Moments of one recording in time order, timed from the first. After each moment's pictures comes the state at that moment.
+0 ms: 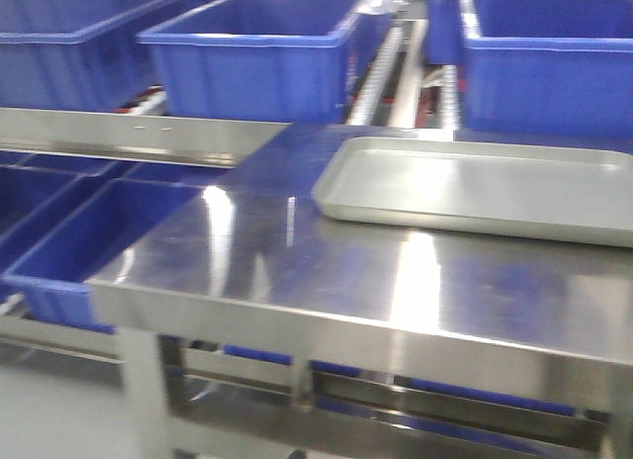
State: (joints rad) left arm -0.08 0.30 -0.41 -0.09 0.16 0.00; right arm -0.01 0.38 -0.35 -0.03 0.10 0.04
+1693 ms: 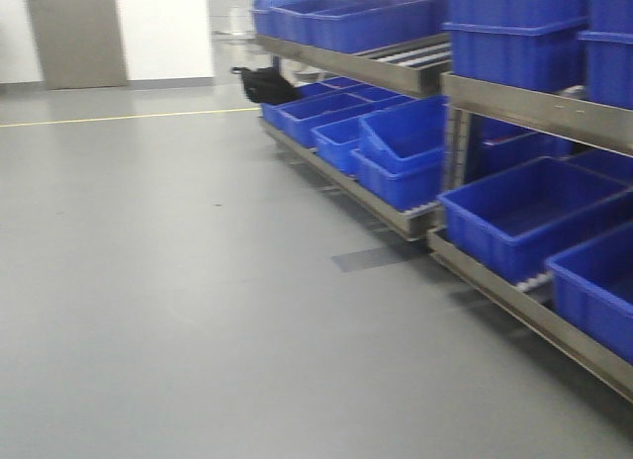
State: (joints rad) left arm -0.08 0.30 -0.41 -0.09 0.16 0.00; right arm -0.01 0.38 -0.35 -0.03 0.10 0.04
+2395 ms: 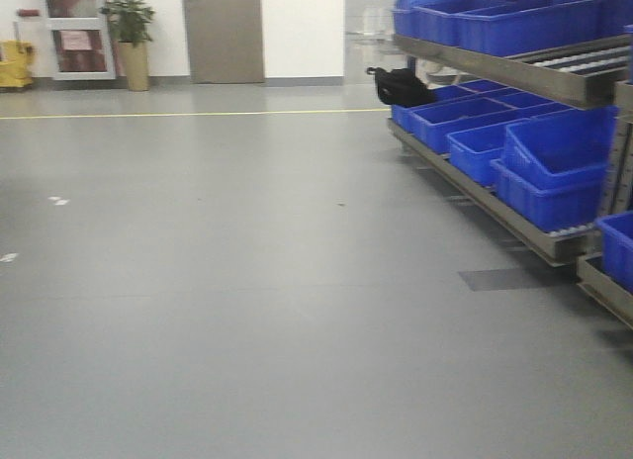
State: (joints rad) left arm -0.08 0.30 -0.41 -0.09 0.16 0.00; right arm -0.01 0.38 -0.35 -0.03 0.10 0.04
